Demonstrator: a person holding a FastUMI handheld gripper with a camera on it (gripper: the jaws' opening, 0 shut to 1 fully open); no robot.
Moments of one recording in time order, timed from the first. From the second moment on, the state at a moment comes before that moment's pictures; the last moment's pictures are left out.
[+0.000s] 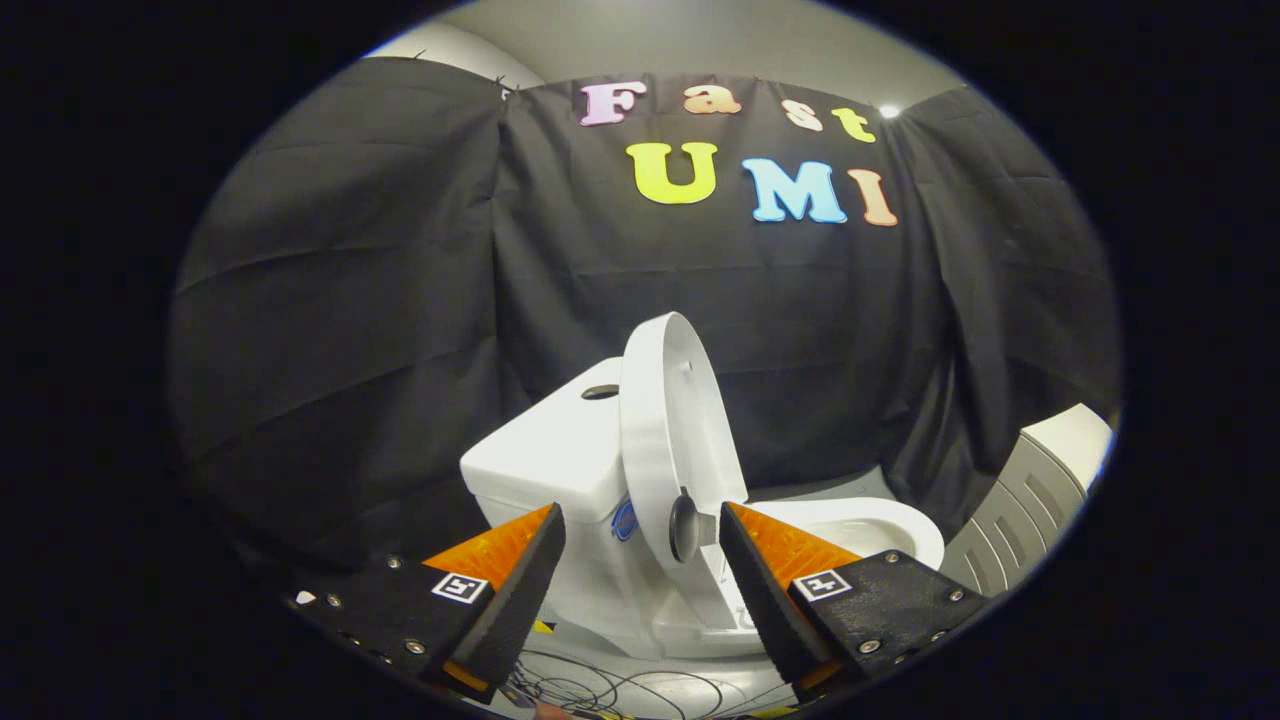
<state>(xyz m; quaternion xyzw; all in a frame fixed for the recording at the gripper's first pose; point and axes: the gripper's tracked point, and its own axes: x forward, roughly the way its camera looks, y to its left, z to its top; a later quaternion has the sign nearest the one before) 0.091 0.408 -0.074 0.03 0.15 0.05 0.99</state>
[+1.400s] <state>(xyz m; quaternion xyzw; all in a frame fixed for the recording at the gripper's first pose) 0.059 0.052 0.076 0.00 -0.05 0.06 1.00</state>
